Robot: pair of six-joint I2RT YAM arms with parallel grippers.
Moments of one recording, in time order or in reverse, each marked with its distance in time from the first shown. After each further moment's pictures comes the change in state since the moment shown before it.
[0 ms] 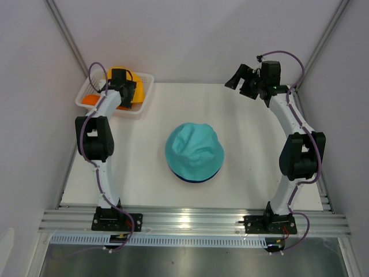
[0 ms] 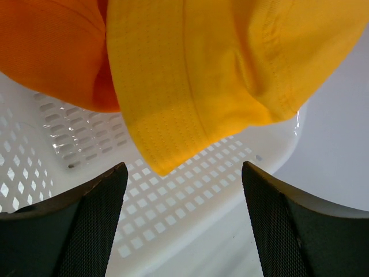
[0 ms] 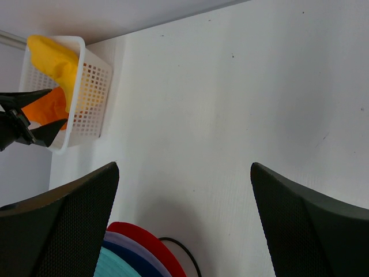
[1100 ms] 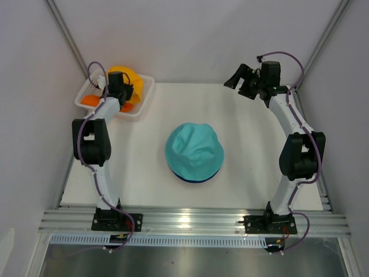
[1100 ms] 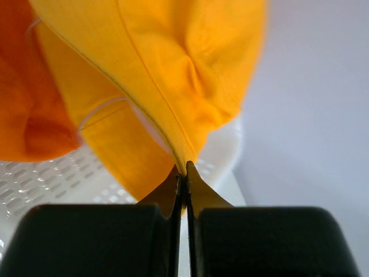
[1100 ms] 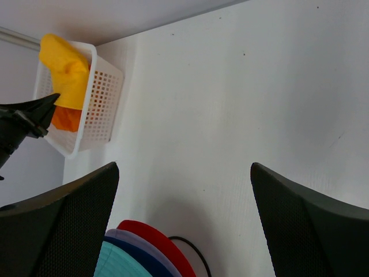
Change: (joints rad) left arm 0.008 -0.066 -0.203 0.367 0.021 0.148; right arm -0.001 0.001 -0.007 0.016 -0.026 0.034
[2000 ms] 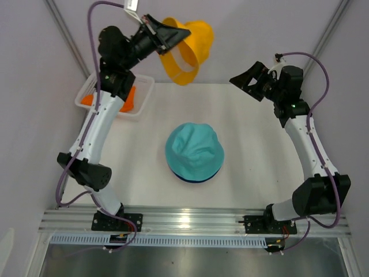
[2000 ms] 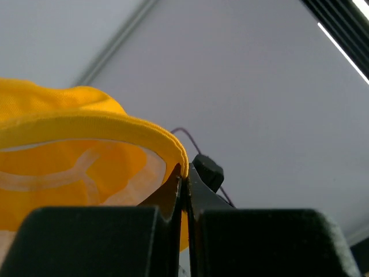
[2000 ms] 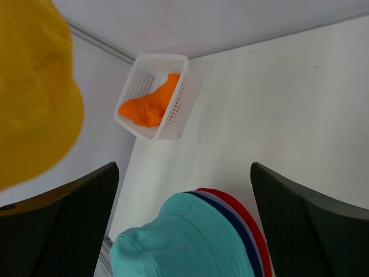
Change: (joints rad) left arm -0.352 -0.354 0.501 0.123 0.753 0.110; right arm -0.002 -0.412 -0.251 0.124 -0.098 0.160
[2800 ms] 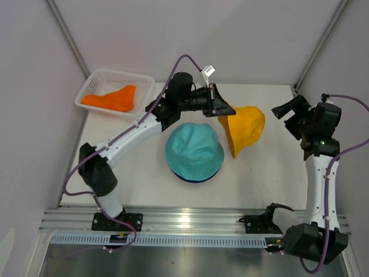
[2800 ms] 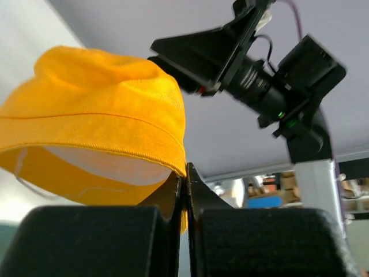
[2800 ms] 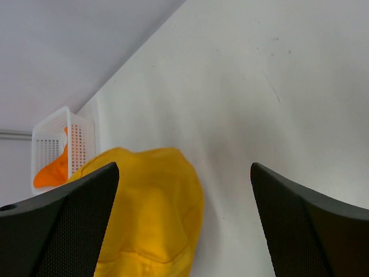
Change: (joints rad) left arm -0.401 0.050 -0.398 -0.078 0.054 0.131; right arm -0.354 -0.430 -0.296 -0.358 0.228 -0.060
